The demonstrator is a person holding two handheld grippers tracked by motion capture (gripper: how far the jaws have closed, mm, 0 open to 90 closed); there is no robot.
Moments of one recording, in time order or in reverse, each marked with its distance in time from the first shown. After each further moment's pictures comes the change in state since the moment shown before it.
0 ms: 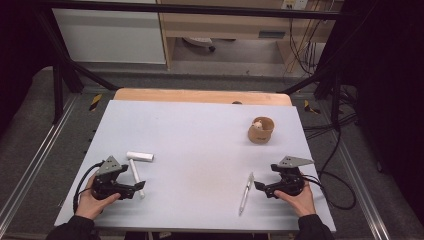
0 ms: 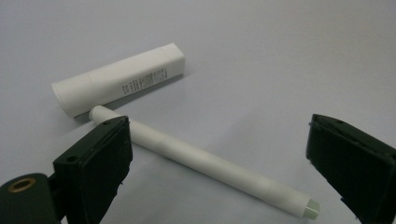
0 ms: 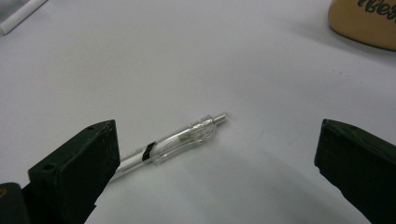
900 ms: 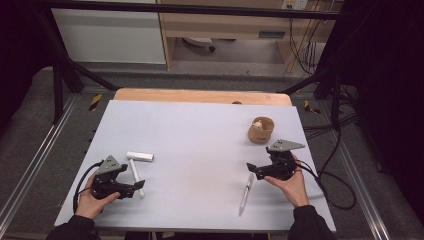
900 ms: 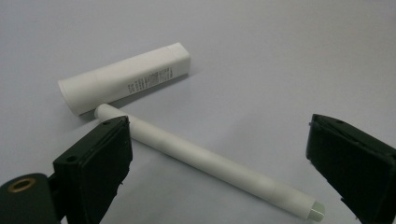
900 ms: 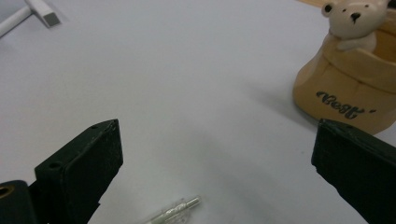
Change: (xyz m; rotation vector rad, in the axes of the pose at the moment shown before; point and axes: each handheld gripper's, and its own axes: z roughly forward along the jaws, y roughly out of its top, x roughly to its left) left arm 0.002 0.000 0.000 0.000 0.011 -0.013; right arm 0.003 0.053 0.014 -0.043 -0.116 -0.069
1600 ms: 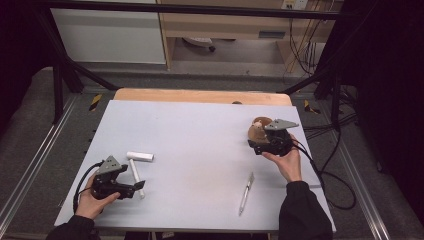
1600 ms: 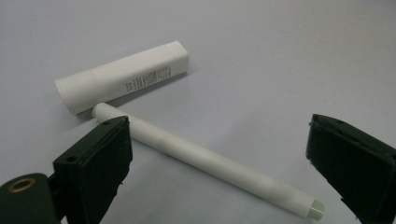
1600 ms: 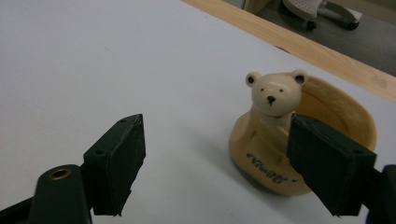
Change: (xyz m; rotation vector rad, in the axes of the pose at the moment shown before) left arm 0.000 0.000 0.001 0.007 -0.004 0.006; right arm -0.036 0.041 0.027 -0.003 -0.120 -0.065
